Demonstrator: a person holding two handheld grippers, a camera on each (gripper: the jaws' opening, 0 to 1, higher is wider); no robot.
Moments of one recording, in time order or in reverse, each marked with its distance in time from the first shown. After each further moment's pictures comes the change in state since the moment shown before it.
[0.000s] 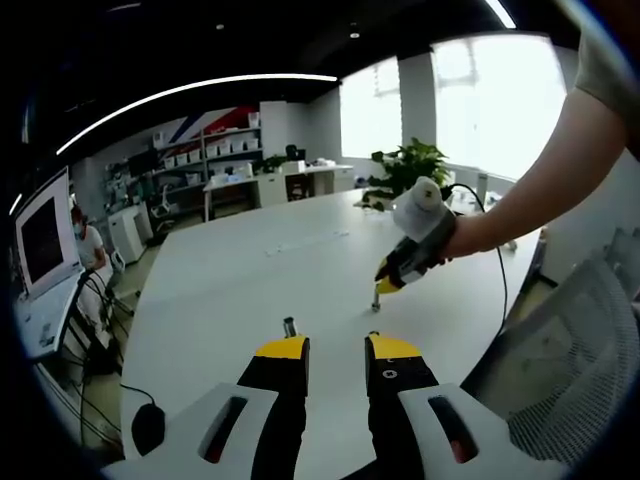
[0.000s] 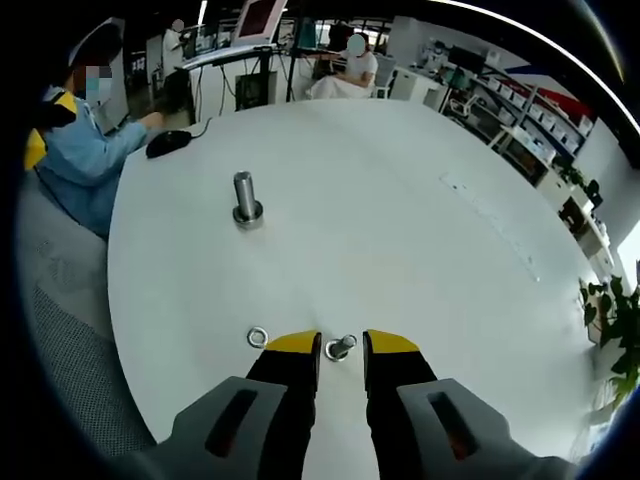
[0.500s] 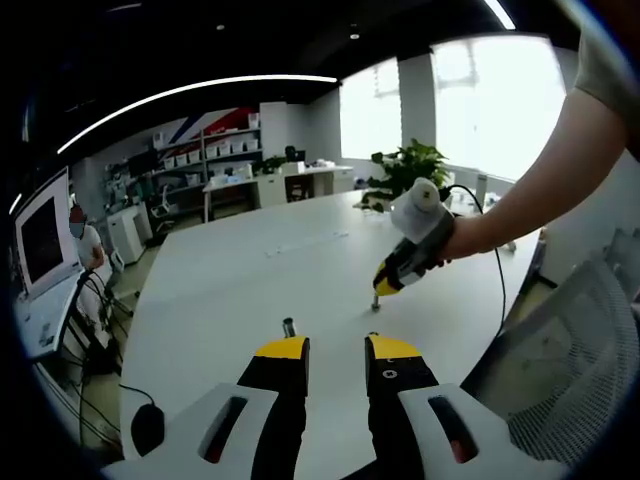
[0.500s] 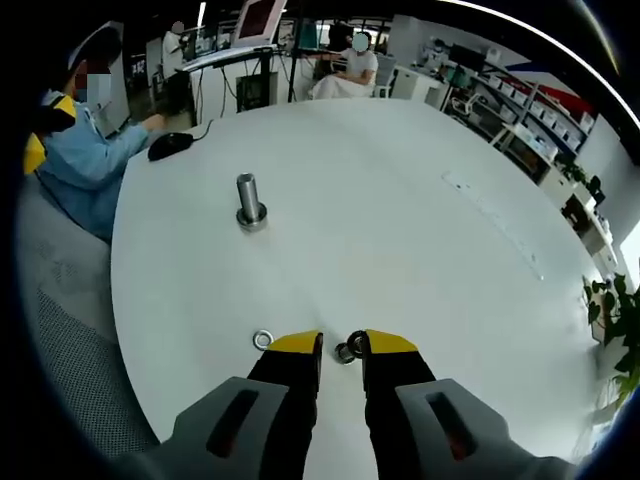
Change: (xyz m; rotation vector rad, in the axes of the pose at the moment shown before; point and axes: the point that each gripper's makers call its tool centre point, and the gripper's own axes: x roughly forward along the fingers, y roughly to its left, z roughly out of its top) left arm 0.000 -0.001 0.000 0.001 -0.002 -0.002; right arm 0.001 0.005 0.002 0.006 0.002 0.018
